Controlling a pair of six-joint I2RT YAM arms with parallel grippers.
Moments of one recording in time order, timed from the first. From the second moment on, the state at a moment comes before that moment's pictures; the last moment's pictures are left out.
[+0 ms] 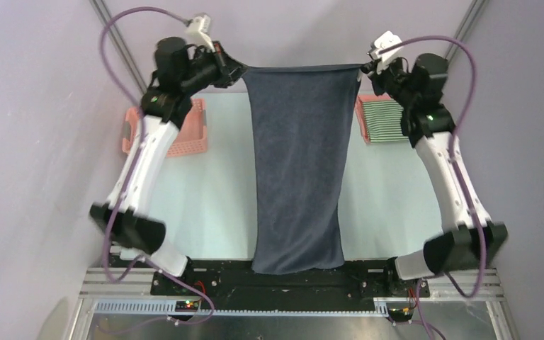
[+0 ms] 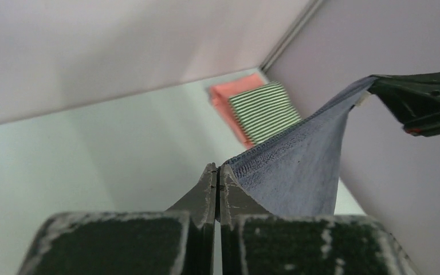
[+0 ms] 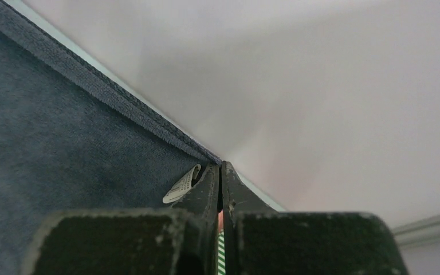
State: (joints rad) left arm -0.27 1.51 1.85 -0.40 0.42 -0.38; right arm 0.14 1.36 1.58 -0.20 -0.36 -0.47
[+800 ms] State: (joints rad) left arm -0.13 2.44 2.38 -0.01 0.51 -0.50; right arm 0.08 2.23 1.90 0.25 -0.48 -0.41
